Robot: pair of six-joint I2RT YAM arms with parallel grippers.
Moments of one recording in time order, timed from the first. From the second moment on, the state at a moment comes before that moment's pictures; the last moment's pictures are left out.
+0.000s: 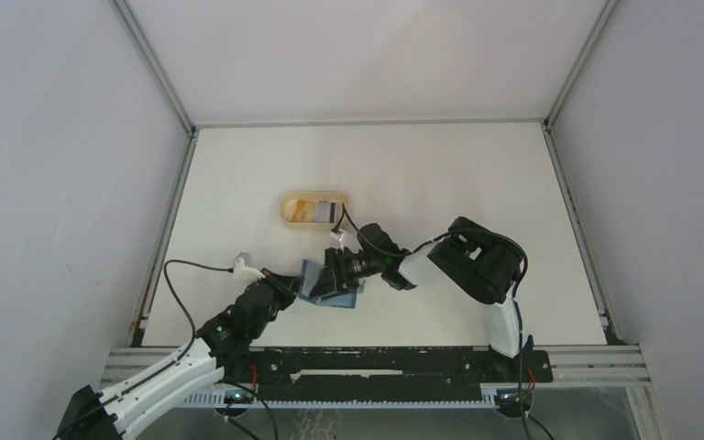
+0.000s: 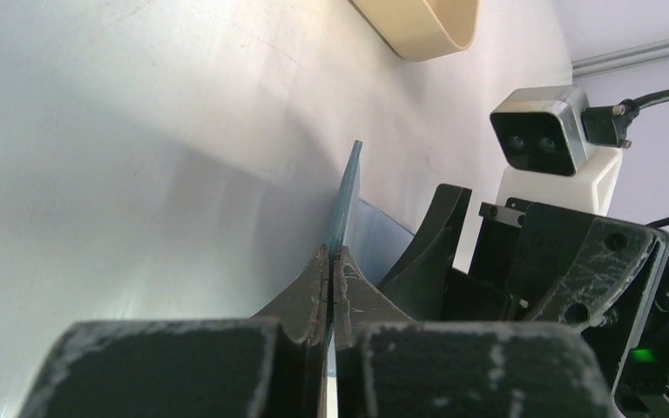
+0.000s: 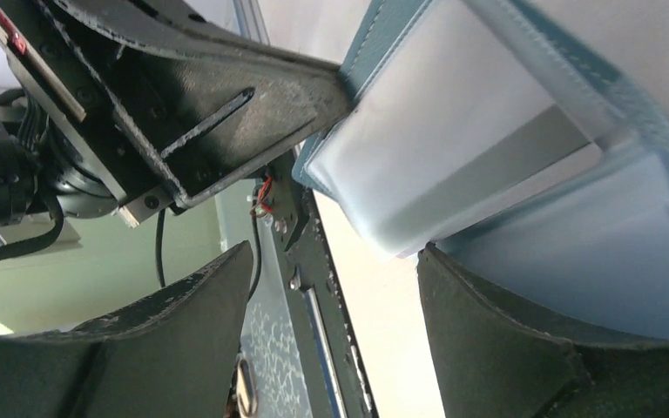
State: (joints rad) left arm -0.77 0.44 0.01 -0.06 -0.44 -1.20; right arm 0.89 2.02 0.85 0.71 -0.76 0.97
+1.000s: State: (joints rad) left arm -0.77 0.41 0.01 -0.06 -0.43 -1.20; right arm 0.85 1.84 0.65 0.78 -0.51 1.05
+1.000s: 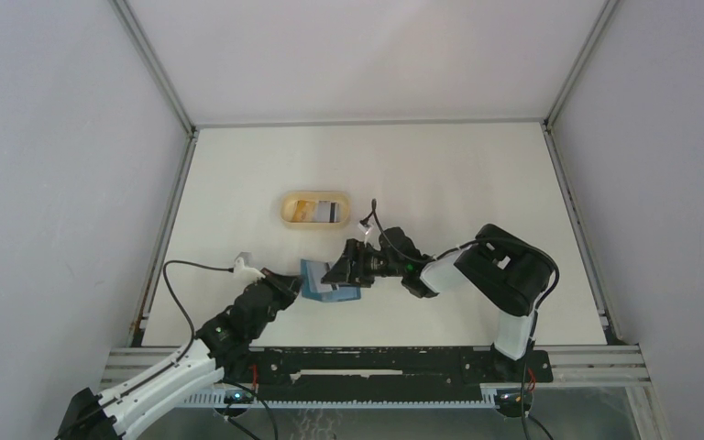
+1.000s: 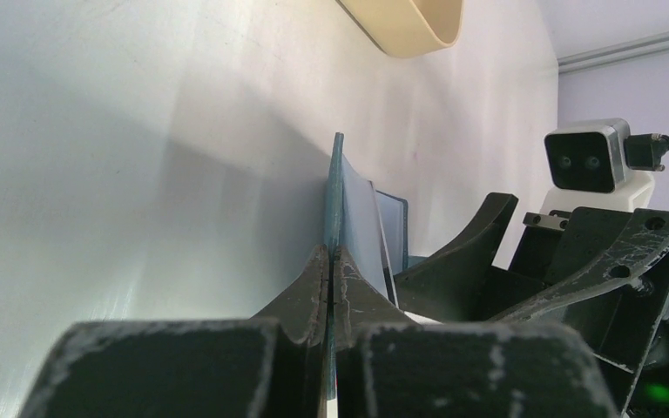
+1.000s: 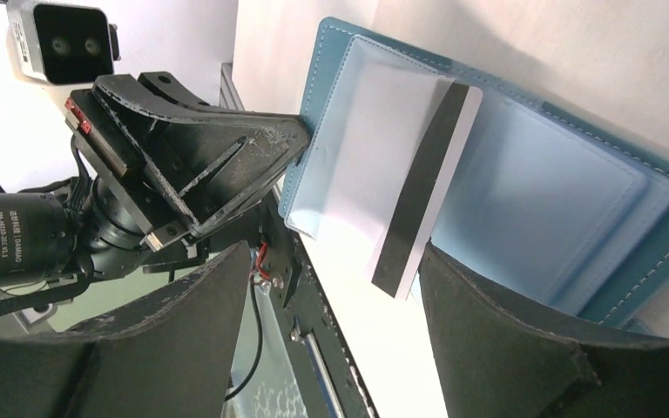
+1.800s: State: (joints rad) left arm -0.77 0.42 0.01 -0.06 -0.43 -1.20; right arm 0.87 1.92 0.65 0.93 -0.46 1.20
